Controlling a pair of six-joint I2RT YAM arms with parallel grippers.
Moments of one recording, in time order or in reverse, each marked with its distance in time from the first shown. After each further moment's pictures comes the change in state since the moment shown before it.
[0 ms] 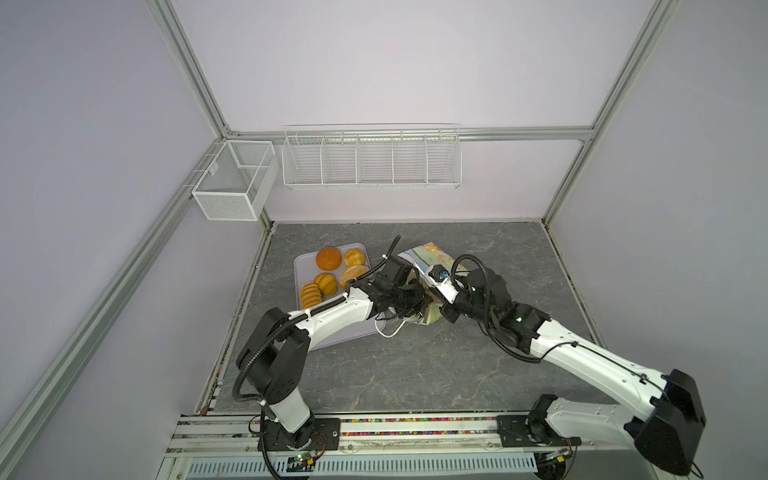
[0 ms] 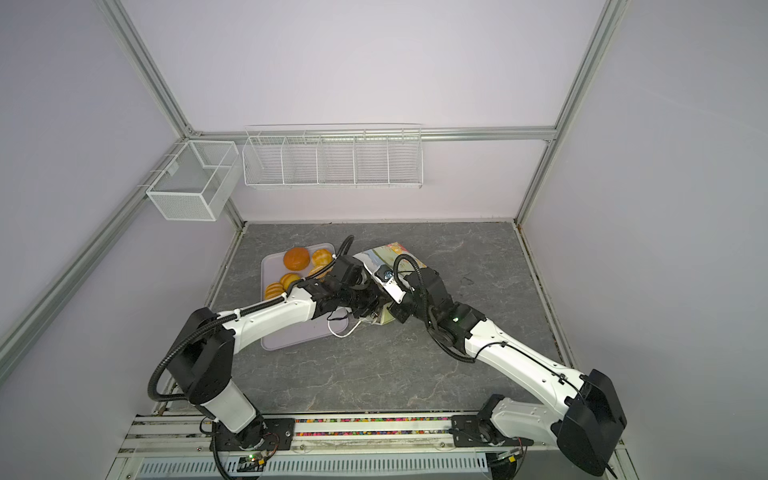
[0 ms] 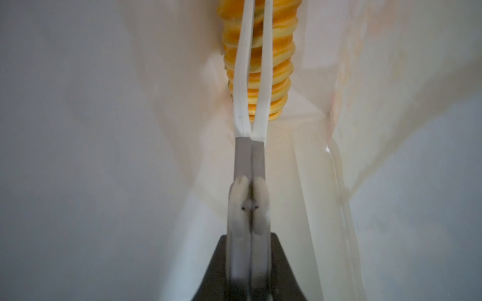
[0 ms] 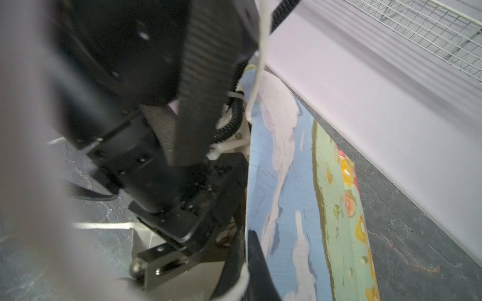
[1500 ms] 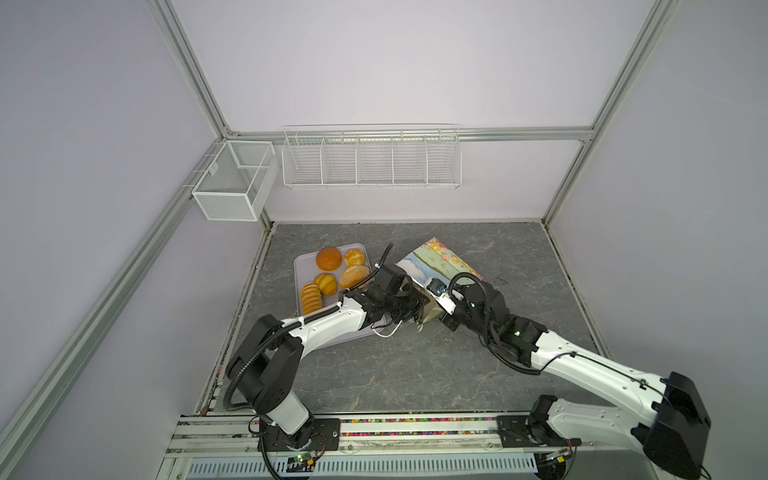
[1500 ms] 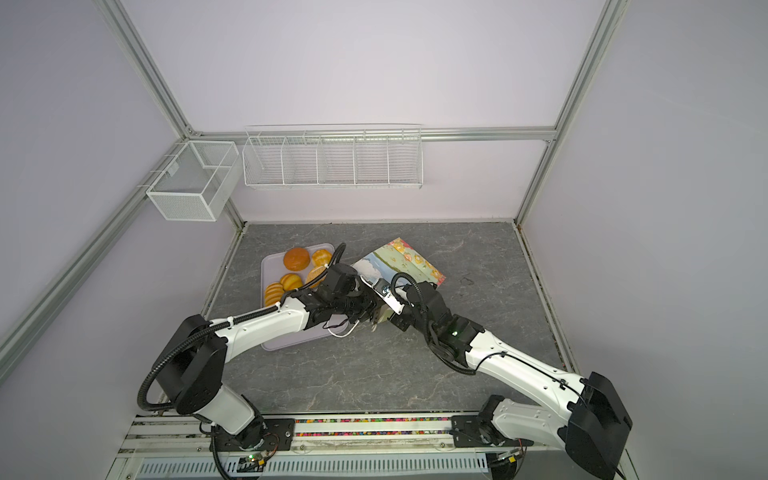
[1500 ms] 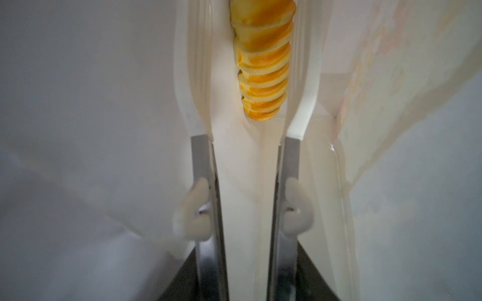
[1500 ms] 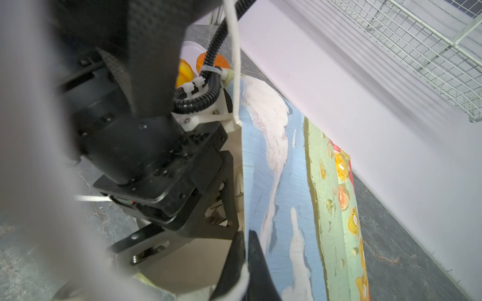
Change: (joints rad) left arm 0.005 -0.016 -0.122 0.162 -0.021 -0.039; right arm 0.064 -0.042 -0.121 0.101 0.133 -0.087
